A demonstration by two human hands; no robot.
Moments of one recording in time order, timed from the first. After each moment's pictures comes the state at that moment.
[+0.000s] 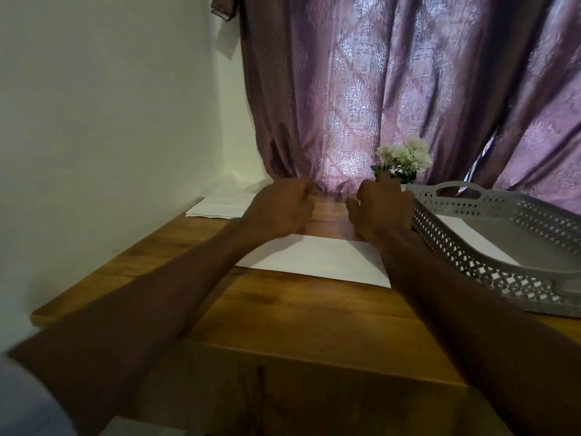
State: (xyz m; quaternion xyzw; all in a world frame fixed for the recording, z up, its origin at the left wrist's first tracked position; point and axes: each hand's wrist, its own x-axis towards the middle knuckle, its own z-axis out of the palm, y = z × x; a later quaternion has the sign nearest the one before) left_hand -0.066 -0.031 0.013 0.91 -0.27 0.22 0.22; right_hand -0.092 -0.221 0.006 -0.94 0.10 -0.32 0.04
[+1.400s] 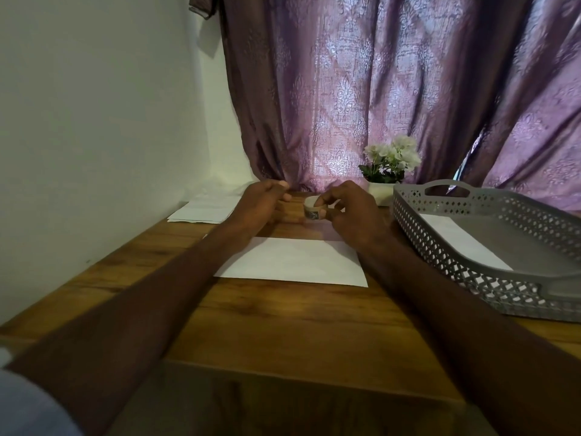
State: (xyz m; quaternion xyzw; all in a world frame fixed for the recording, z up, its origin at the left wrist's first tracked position) left_hand -0.037 -0.038 0.004 0.78 -0.14 0.09 0.61; right_hand -0.084 -0.223 -0.007 -0.89 -0.09 -0.31 0.33
